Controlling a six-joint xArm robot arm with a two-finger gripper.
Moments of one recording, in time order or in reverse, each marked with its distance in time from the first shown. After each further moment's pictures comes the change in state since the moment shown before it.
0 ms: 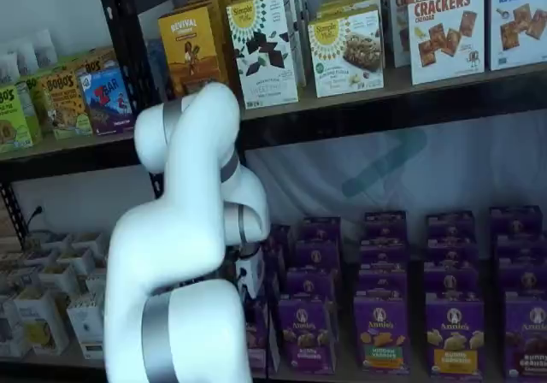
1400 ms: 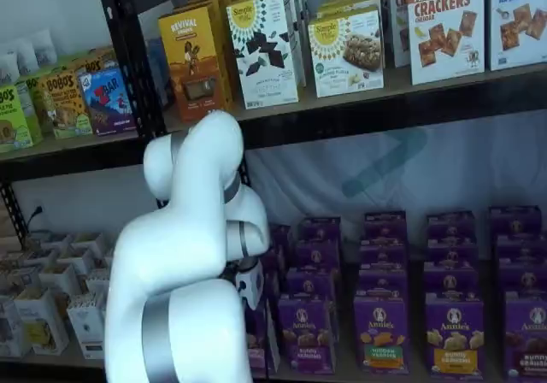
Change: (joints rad) arm 0.020 0.175 -0.188 -0.068 0.011 0.082
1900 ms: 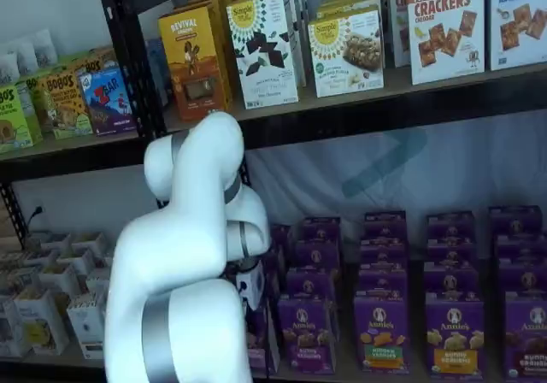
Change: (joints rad) arm -0.003 0.005 -0.007 -0.002 0.009 -0.001
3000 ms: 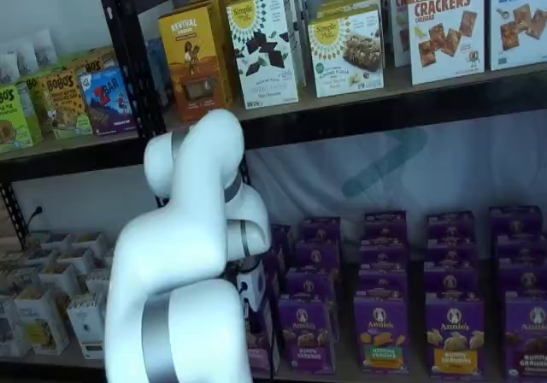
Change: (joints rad) arm -0.005 -0.016 0.025 -0.023 0.007 0.015
